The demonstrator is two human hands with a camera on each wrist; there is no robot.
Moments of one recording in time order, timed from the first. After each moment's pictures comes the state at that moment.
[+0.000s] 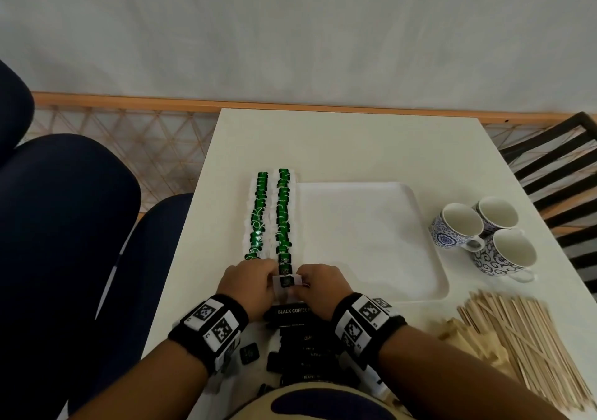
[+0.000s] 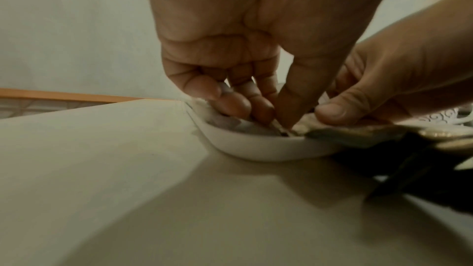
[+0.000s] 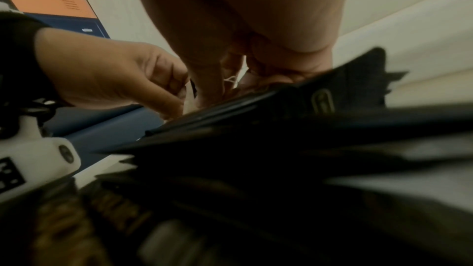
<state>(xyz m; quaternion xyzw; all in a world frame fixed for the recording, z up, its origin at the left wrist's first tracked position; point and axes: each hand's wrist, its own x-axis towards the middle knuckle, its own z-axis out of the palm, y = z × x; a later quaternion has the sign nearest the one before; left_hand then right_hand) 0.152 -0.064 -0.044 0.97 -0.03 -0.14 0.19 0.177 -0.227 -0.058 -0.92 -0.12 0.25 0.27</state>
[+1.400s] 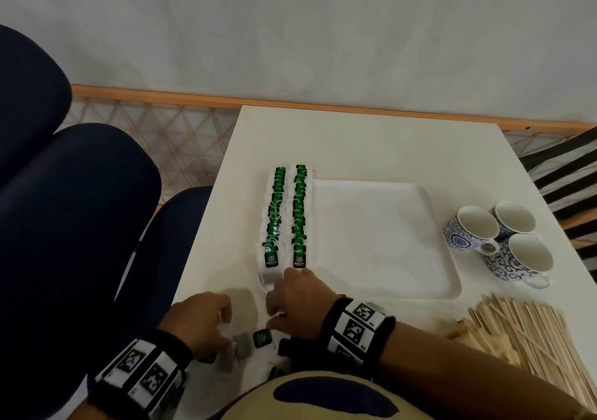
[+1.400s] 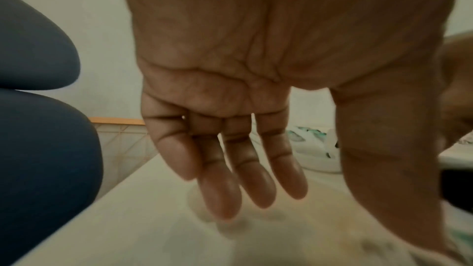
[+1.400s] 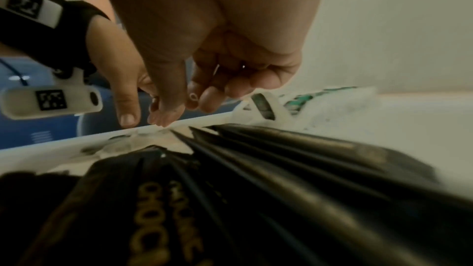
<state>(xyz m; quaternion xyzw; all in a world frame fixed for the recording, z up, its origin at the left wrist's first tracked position) 0.071 0.009 -0.032 0.95 0.06 -0.29 0.12 0.142 -0.192 -0.028 -0.86 -0.47 0.17 0.08</state>
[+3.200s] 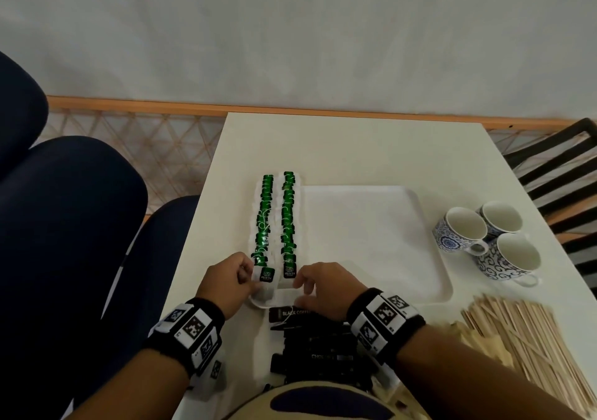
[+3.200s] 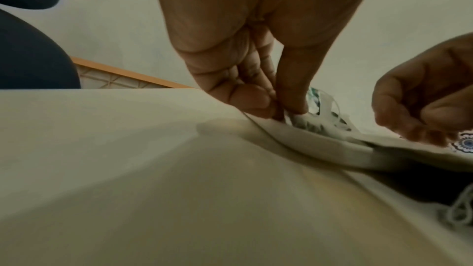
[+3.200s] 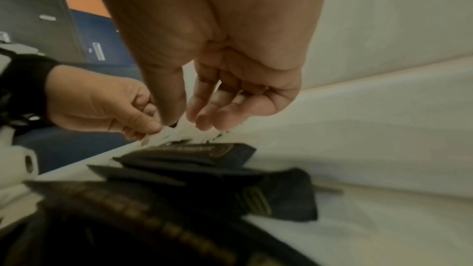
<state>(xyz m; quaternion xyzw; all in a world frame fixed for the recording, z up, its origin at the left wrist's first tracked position) 0.139 -0.025 -0.050 0.91 0.14 -0.09 0.39 0.178 -0.239 -0.029 -0.91 -0.24 0.26 0.23</state>
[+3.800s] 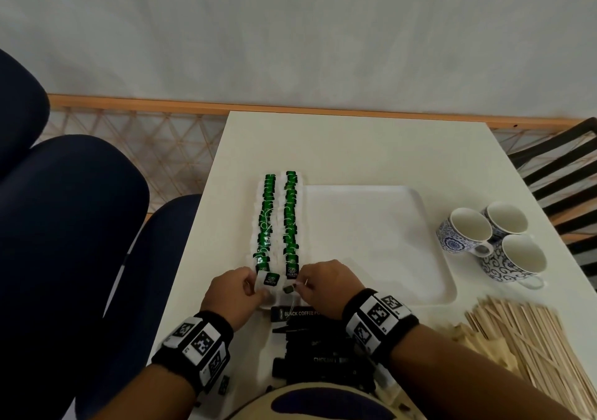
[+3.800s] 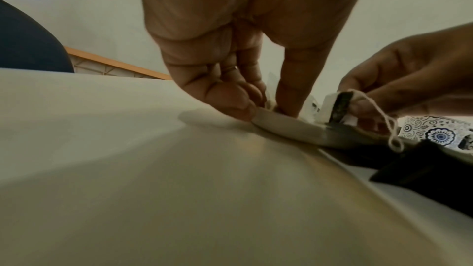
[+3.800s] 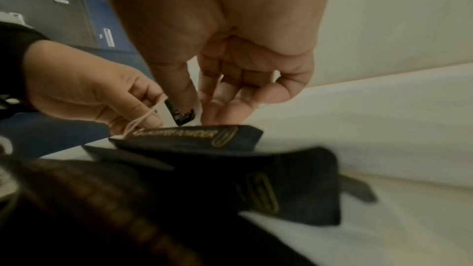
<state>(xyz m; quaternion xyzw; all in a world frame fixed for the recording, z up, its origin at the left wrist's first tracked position) 0.127 -0.034 -0.061 0.92 0.16 -0.10 0.35 0.183 -0.230 -0.050 -0.94 -0.23 0.18 0.18</state>
